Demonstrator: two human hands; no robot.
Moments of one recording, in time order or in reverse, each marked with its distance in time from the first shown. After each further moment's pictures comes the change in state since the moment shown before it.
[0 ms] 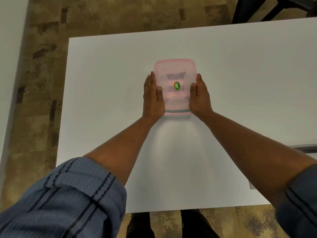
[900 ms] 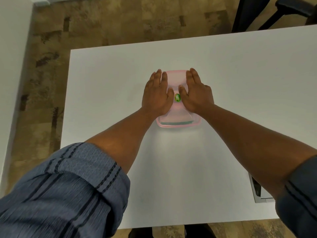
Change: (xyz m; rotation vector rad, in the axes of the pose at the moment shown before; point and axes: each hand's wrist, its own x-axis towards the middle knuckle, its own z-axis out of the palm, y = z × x) left_hand 0.062 0.023 -0.008 0.673 -0.186 0.214; right_hand 0.055 -0.030 -0.007 -0.632 -0.154 -0.215
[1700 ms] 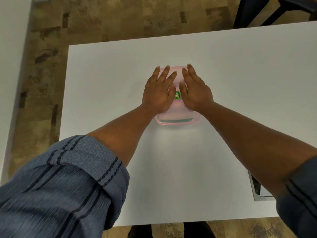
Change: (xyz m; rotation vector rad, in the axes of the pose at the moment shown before) left_hand 0.007 -0.006 0.015 0.012 0.075 0.134; right_hand -0.002 0.001 0.001 0.054 -0.008 -0.061
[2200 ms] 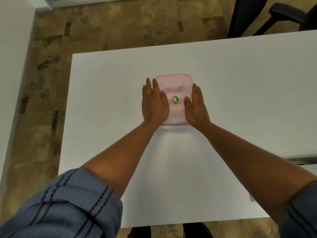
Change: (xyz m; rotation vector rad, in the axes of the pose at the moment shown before) left_hand -0.031 0.030 -0.016 -0.263 0.083 -0.430; right_hand -0.048 -0.002 0.016 0.465 0.045 0.234
